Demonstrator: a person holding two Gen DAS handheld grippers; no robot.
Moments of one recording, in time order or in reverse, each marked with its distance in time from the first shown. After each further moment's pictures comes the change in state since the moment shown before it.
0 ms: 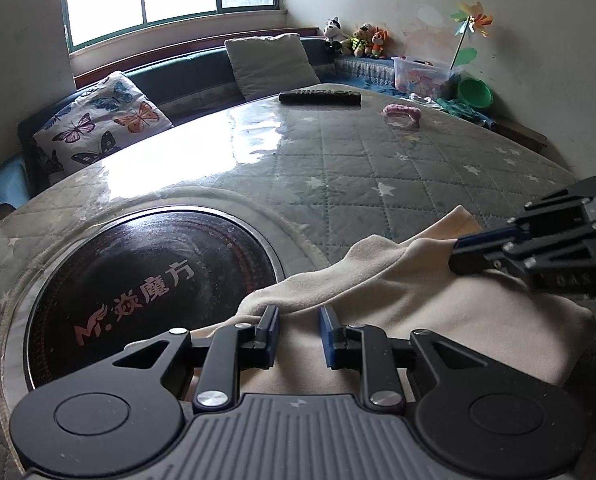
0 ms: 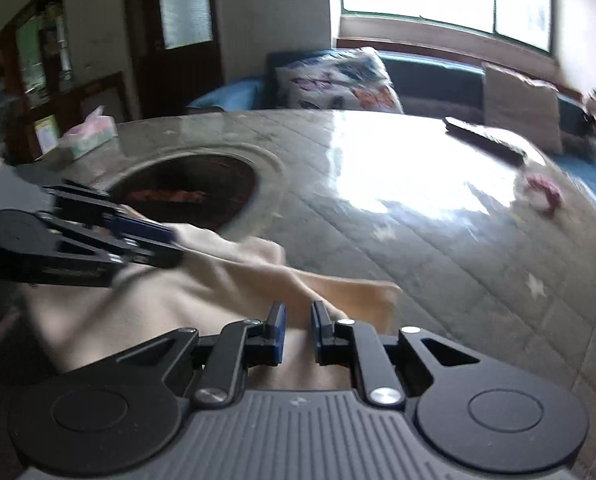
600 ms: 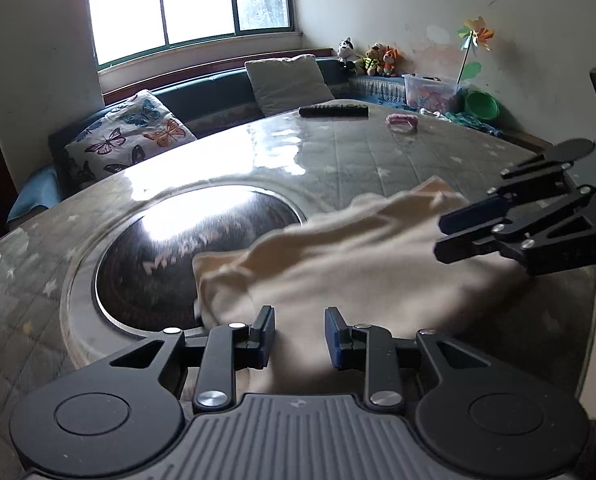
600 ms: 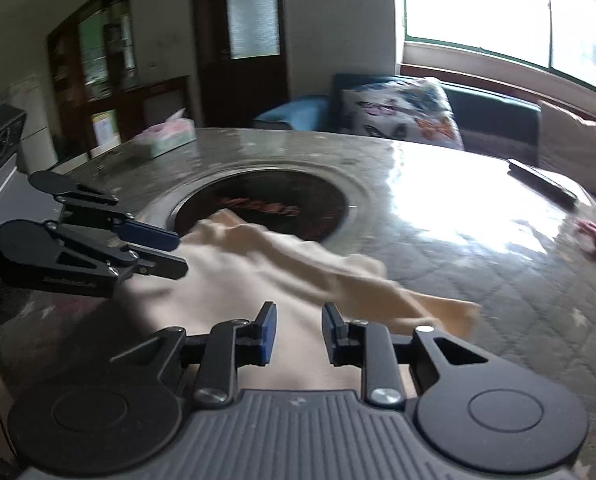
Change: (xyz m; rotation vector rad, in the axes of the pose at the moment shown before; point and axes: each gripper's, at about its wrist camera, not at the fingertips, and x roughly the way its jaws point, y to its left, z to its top) left arm -0.082 -0.004 -0.068 0.008 -0.068 0.066; right arm -0.038 0.066 -0.011 -0.197 -0.057 0.145
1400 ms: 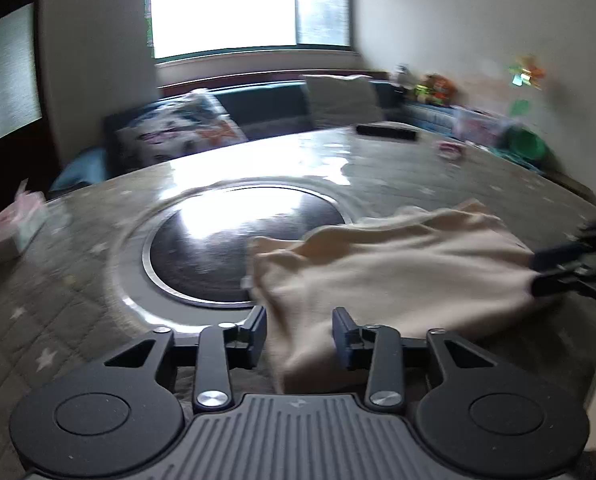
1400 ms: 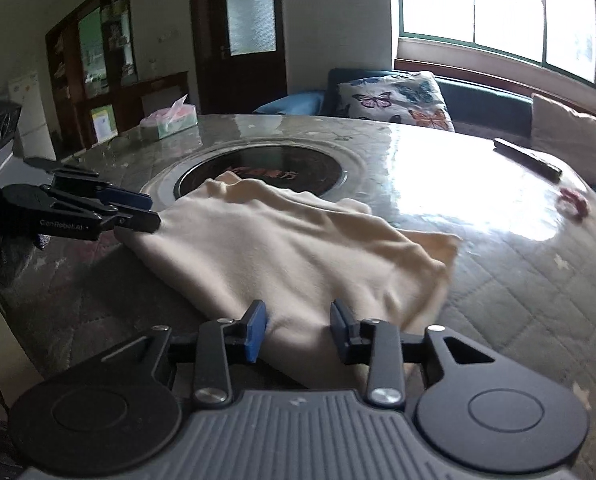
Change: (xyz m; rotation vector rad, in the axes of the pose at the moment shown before) left arm -0.022 0.014 -0.020 -0.167 -0.054 0.135; right arm -0.041 -0.016 -0.049 0.065 0.004 -0.019
